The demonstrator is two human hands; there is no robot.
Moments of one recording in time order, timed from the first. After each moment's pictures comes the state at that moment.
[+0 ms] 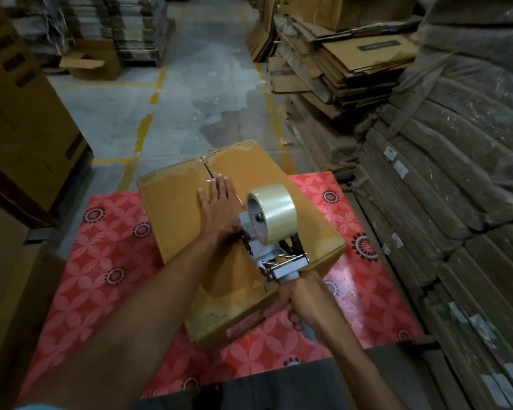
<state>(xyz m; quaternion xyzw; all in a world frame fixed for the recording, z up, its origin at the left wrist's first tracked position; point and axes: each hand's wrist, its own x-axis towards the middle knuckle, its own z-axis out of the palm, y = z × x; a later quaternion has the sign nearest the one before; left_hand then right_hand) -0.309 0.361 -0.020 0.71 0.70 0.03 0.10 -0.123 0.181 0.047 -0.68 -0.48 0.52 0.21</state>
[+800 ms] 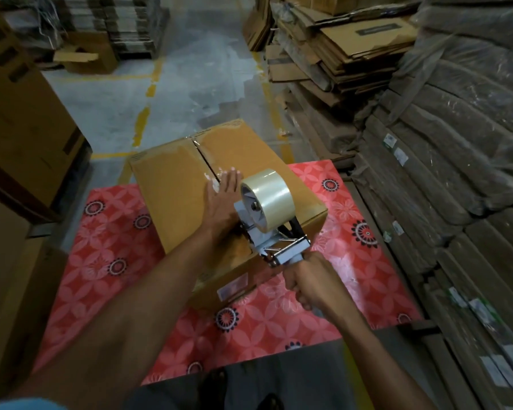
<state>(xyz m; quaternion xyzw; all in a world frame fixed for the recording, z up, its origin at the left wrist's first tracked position) -0.312 0.347 -0.017 0.77 0.63 0.05 0.09 -0.115 0.182 0.050 -0.66 -0.46 0.54 0.23</state>
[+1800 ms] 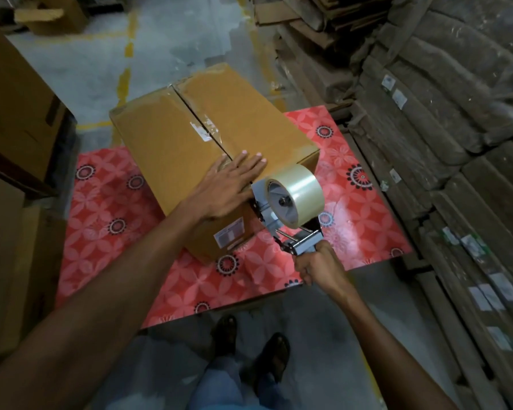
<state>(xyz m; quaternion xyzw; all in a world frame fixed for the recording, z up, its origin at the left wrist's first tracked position) -0.314 0.268 -0.014 0.90 0.44 0.00 0.07 -0.085 0.117 -0.035 -0.66 -0.41 0.56 0.29</state>
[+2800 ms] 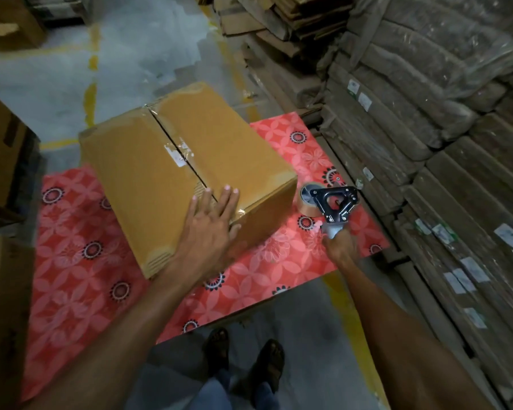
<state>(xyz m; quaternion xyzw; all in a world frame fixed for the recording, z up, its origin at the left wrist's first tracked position) -0.295 0.201 -0.026 0.84 0.54 -0.03 -0.01 0.008 0.176 -0.134 -0.87 -0.34 0.29 0.21</state>
